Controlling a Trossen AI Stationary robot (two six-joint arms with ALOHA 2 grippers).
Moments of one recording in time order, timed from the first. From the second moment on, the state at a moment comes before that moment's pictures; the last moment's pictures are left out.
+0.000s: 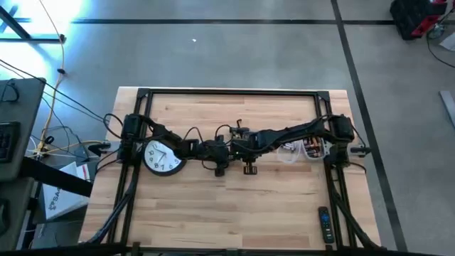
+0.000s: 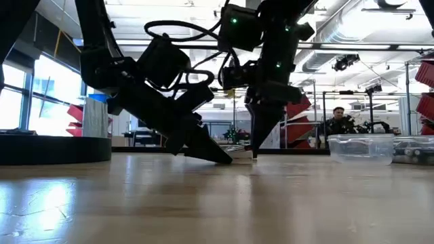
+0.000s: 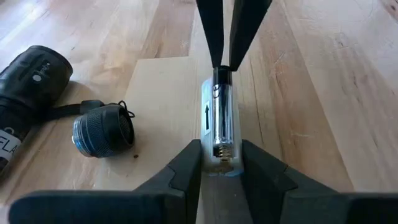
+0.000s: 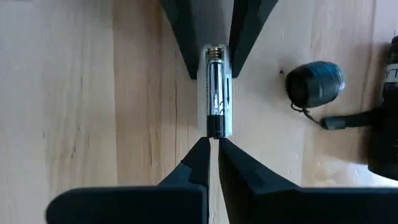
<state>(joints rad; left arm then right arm) 0.00 2.01 0.73 0.70 -0.09 0.07 0.01 1.94 1.31 -0.68 0.11 -0.04</state>
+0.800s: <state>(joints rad) 0.00 2.01 0.73 0.70 -0.09 0.07 0.02 1.94 1.34 -0.71 0.14 -0.04</state>
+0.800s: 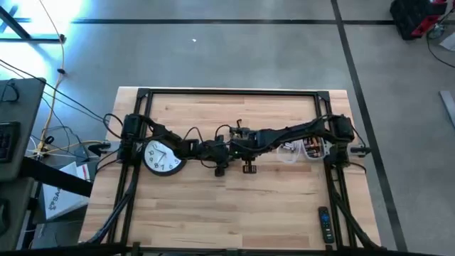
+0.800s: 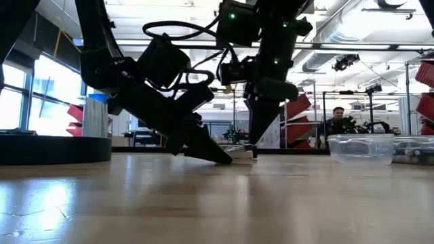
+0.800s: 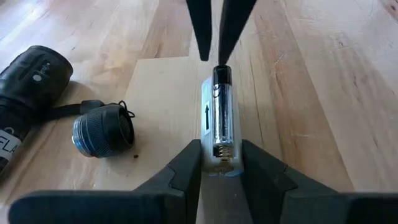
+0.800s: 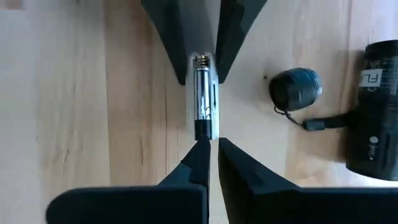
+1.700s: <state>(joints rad) 0.00 2.01 0.73 0.70 -0.09 0.07 0.02 1.94 1.36 -0.72 0.15 -0.05</state>
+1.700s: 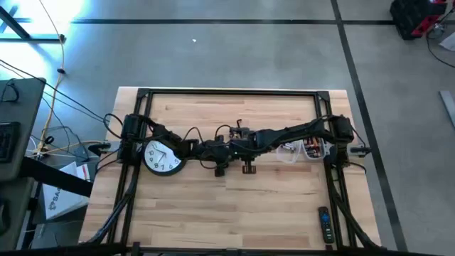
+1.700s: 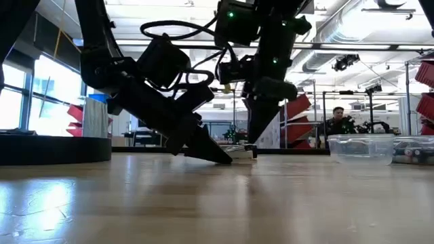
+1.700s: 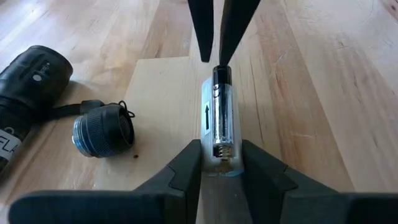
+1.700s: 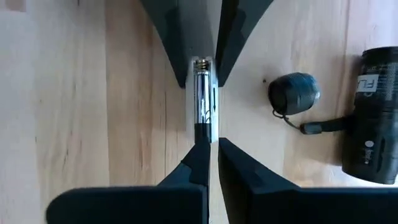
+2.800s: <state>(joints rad) 0.00 2.01 0.73 0.70 -0.09 0.07 0.02 2.00 1.36 -0.69 0.15 -0.06</state>
